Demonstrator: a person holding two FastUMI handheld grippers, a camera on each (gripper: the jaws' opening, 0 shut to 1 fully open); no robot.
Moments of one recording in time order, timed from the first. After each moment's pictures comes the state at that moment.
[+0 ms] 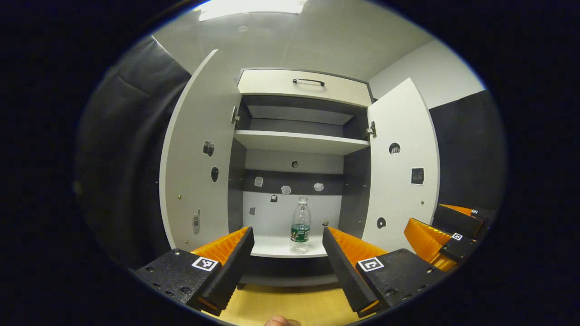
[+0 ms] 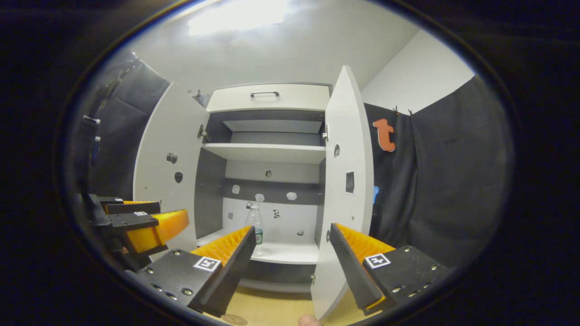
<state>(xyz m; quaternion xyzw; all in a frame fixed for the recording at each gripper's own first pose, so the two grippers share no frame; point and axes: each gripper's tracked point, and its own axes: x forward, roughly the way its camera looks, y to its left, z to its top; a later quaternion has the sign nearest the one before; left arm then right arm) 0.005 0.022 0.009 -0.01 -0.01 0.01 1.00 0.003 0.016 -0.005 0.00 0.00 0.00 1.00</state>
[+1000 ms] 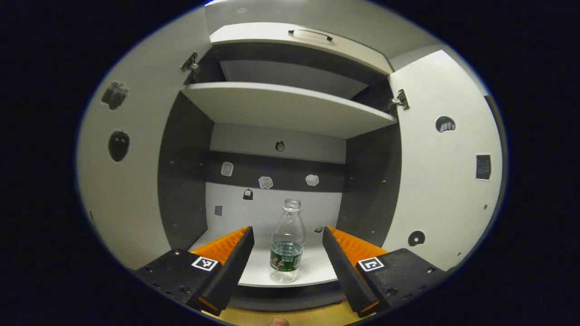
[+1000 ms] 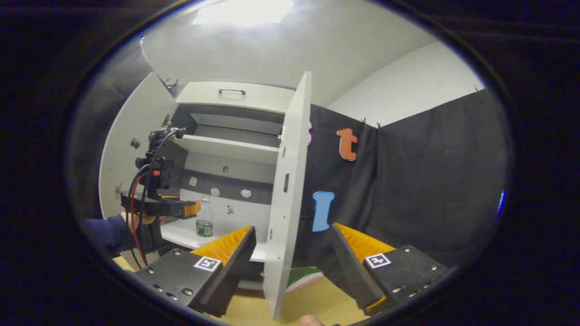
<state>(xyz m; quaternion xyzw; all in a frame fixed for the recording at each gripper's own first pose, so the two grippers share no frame) 0.244 0.004 -0.050 -0.04 0.04 -0.04 1.00 -0.024 -0.091 0.001 -0.06 -0.01 -0.14 0.99</state>
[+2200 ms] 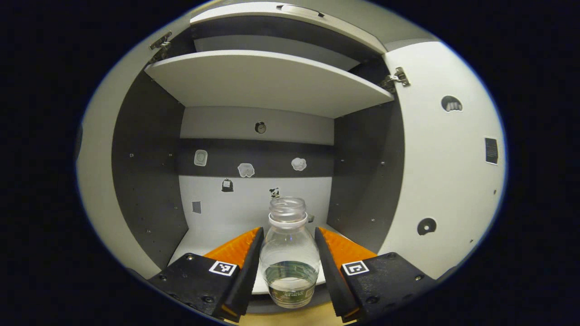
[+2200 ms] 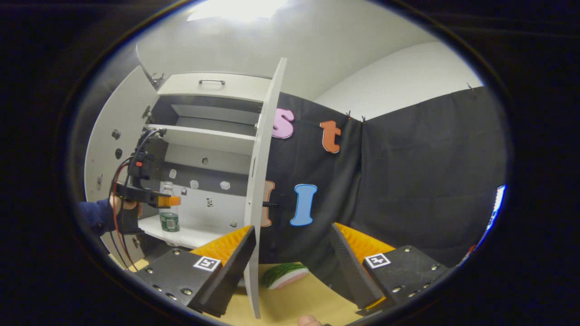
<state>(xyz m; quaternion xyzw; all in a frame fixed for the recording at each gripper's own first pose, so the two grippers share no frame) 0.242 -0.008 -0.071 -0.01 0.08 -0.13 0.99 -0.020 -0.128 -0.020 -0.05 0.01 -0.16 0.99</state>
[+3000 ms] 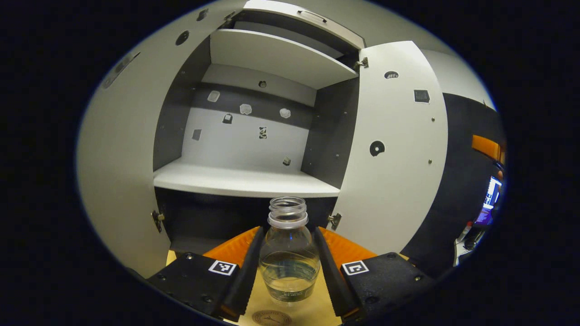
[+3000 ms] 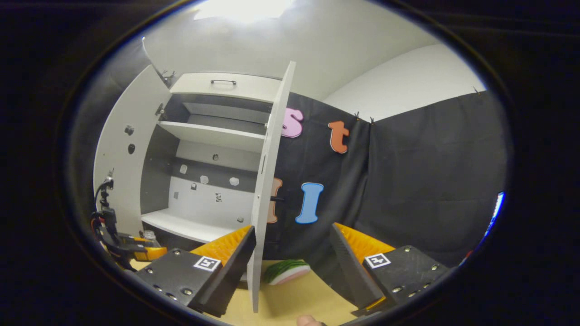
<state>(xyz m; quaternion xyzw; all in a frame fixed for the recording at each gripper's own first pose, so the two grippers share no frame) 0.078 -0.003 -0.237 -0.09 0.15 -0.18 0.97 -0.041 -0.124 -0.020 -0.07 0.02 -0.14 0.99</state>
